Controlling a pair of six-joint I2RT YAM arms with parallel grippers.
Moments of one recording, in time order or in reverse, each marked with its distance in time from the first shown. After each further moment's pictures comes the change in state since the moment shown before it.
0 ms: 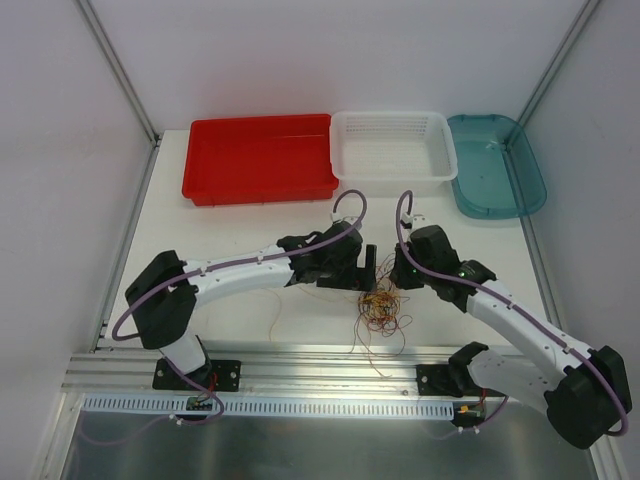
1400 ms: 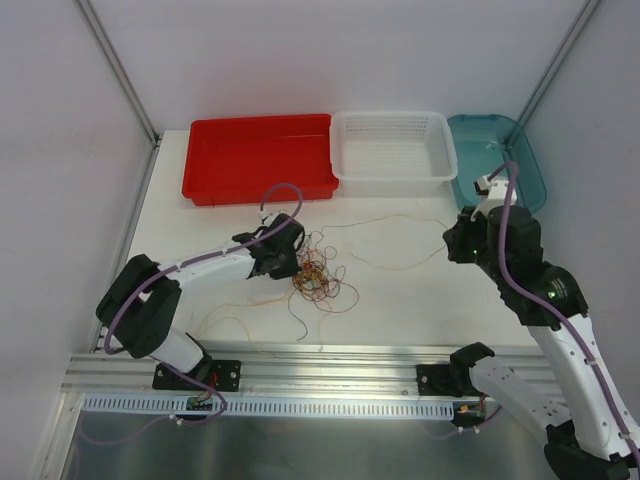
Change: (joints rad) left arm 0.307 -0.095 -0.291 0.016 -0.138 -0.021; right arm -0.155 -0.225 0.455 -0.375 0.149 -0.113
